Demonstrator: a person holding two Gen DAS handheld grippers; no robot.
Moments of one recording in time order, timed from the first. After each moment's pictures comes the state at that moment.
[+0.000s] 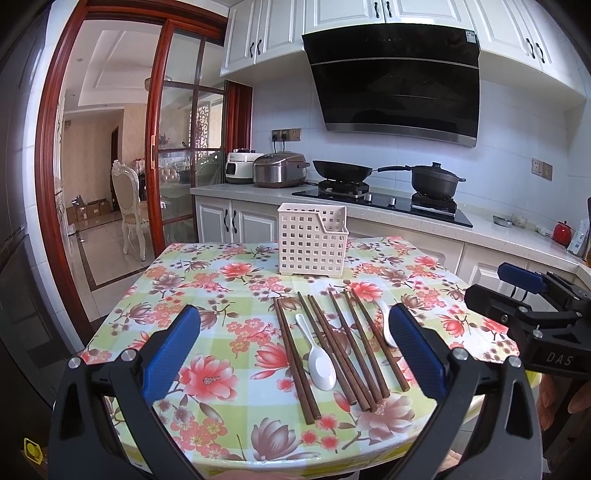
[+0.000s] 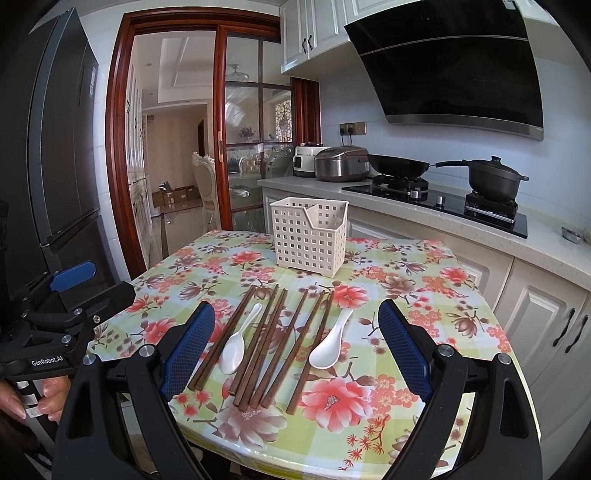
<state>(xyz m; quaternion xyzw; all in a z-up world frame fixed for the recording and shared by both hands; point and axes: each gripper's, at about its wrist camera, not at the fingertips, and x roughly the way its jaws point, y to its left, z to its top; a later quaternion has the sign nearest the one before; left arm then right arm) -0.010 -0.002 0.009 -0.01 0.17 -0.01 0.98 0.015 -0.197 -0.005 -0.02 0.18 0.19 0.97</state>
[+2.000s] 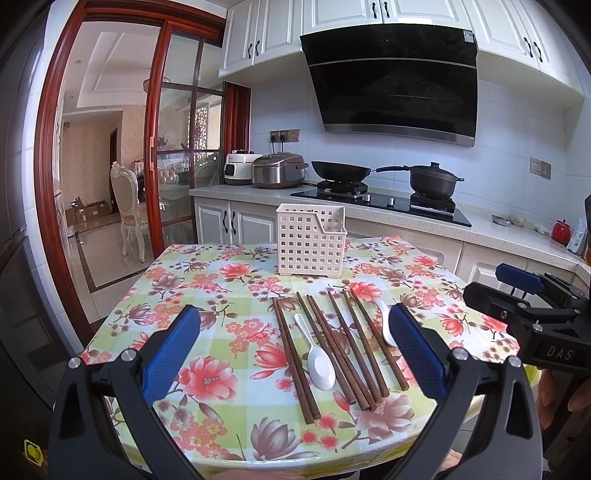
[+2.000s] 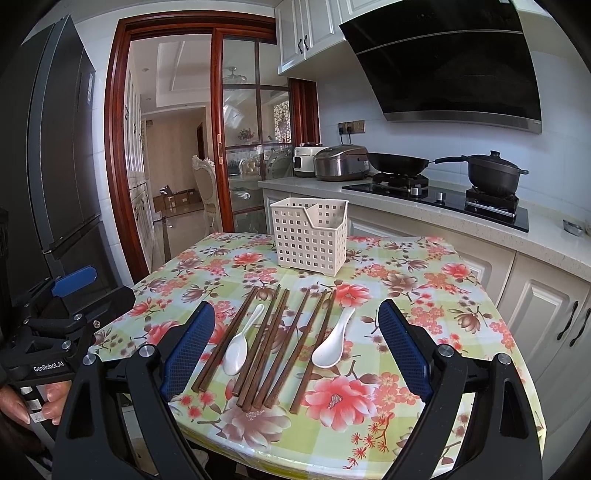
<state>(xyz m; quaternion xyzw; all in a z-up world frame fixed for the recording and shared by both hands) -0.010 -0.001 0.007 -0.01 0.17 -0.01 0.99 0.016 -0.196 -0.009 -0.01 0.19 0.19 0.96</state>
